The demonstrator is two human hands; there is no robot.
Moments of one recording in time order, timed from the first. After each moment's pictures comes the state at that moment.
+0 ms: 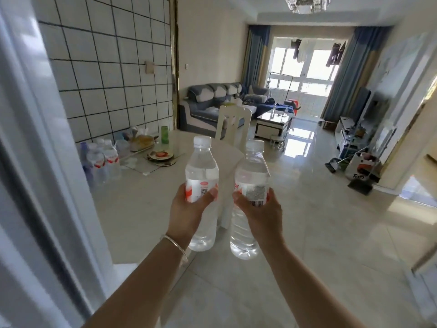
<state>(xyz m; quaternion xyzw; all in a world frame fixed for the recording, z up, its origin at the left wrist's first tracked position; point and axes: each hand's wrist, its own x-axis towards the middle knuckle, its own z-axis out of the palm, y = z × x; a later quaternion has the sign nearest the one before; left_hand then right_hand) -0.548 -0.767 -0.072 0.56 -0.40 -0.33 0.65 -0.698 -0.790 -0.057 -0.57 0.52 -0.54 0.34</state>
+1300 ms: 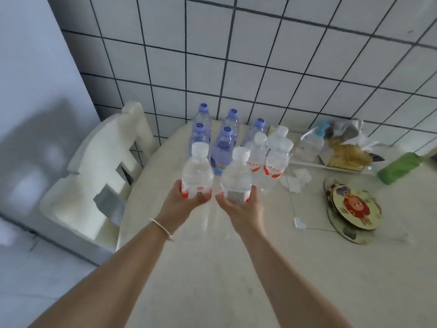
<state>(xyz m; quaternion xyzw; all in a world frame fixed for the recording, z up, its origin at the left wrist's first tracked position) -0.090 -0.974 -0.254 0.71 0.01 -0.13 0.70 -0.153 -1.121 -0.201 -0.77 0.24 -0.09 0.59</state>
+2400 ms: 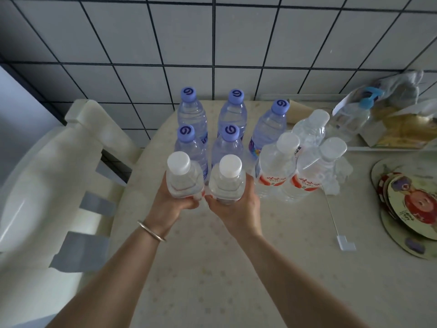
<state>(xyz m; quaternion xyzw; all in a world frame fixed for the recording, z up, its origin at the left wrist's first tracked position) 0.045 -0.988 -0.294 0.70 -0.09 -0.17 0.69 -0.014 -1.125 -0.291 -0.80 0.23 -0.14 0.53</state>
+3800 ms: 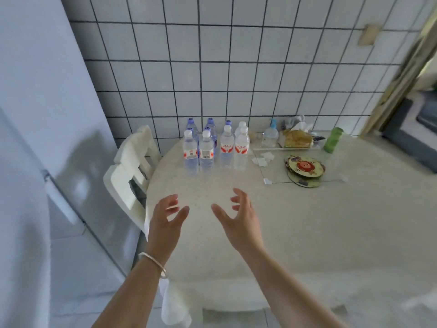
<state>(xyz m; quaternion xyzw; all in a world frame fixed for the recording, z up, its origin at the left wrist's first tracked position) -0.374 -0.901 -0.174 0.79 -0.05 0.07 0.61 -0.433 -1.056 -0.144 -0.84 0.18 -0.15 0.48</state>
